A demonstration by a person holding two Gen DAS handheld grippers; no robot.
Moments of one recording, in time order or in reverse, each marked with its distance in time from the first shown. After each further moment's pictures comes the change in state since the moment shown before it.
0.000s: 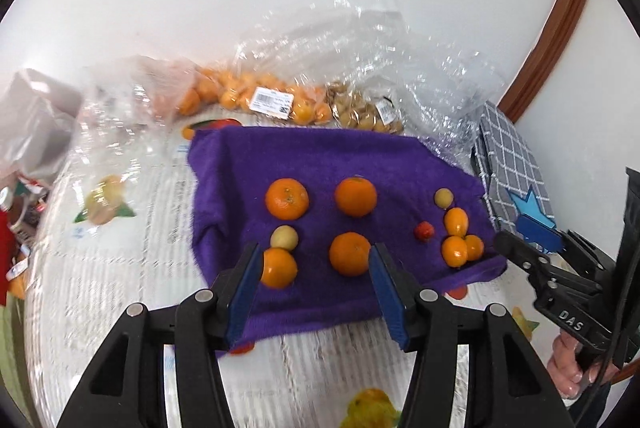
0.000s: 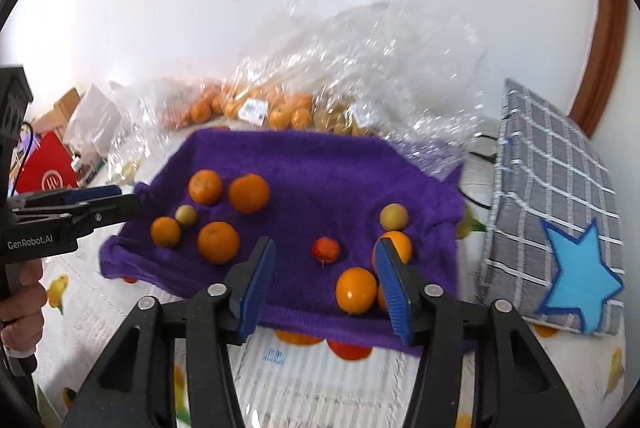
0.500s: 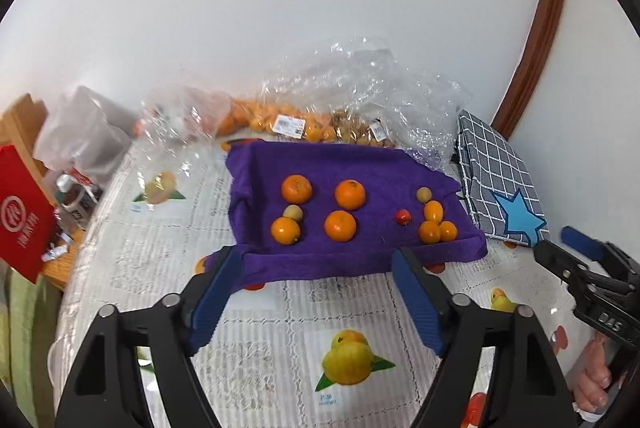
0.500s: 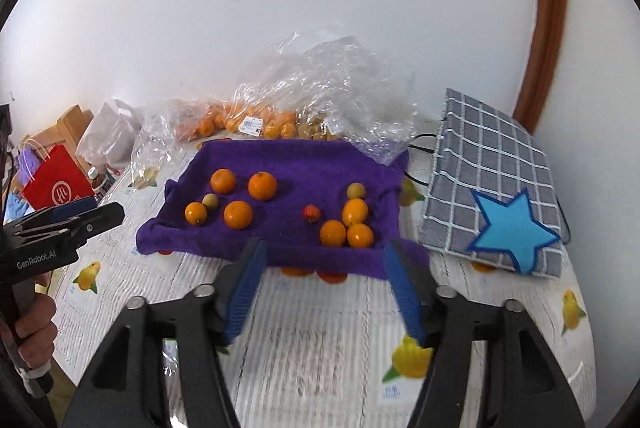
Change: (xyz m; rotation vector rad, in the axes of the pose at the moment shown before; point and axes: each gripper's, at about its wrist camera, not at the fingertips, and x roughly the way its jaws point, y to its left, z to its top) left arm -0.091 -0.032 -0.055 0.009 -0.138 0.109; right arm -0.119 0.004 -0.036 0.050 -0.045 -0.073
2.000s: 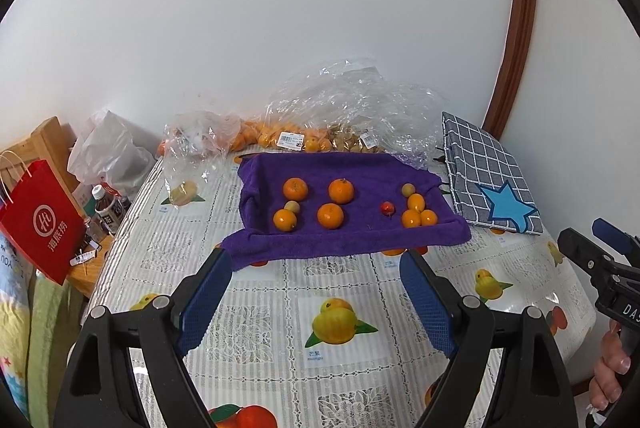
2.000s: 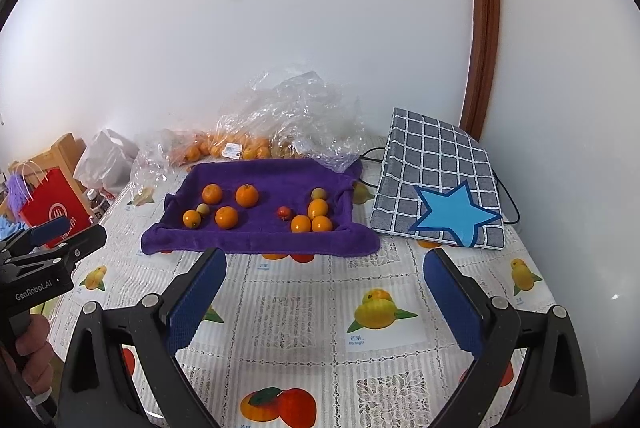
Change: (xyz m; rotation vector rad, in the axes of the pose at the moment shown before) left arm -0.066 -0.034 -0.032 0.045 -0.075 0.066; right arm -0.089 -0.018 -0.038 0.060 -0.113 -0.080
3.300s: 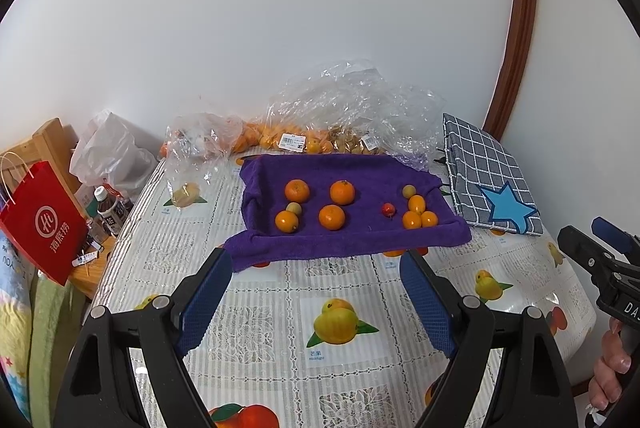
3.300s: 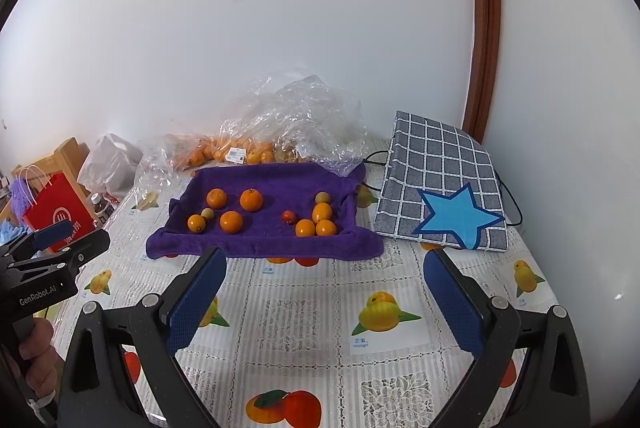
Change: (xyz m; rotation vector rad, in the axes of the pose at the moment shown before) left arm -0.002 0.001 0.002 -0.001 -0.002 0.004; right arm -0.004 0.001 0.002 0.005 -0.009 0.014
